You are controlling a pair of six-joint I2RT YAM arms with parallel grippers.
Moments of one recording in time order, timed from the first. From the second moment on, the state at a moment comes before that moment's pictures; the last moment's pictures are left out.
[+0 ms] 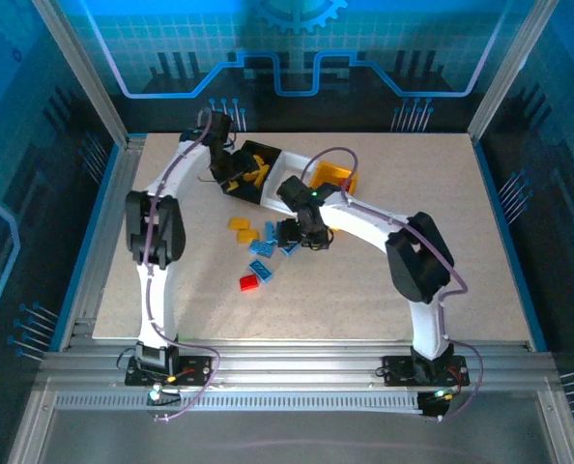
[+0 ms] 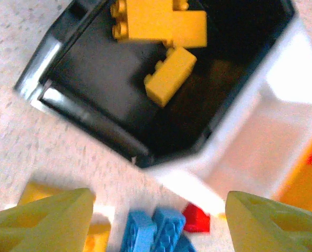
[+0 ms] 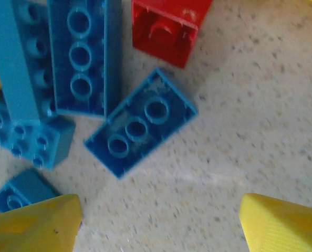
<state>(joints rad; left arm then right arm) -0.14 2.03 1.85 -0.91 0.29 -0.68 0.69 2.08 1.65 -0.92 -0.04 0.75</state>
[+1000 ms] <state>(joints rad) -0.14 1.58 1.31 -0.86 0.29 -0.67 0.66 1.92 1.38 -0.87 -0.06 0.58</state>
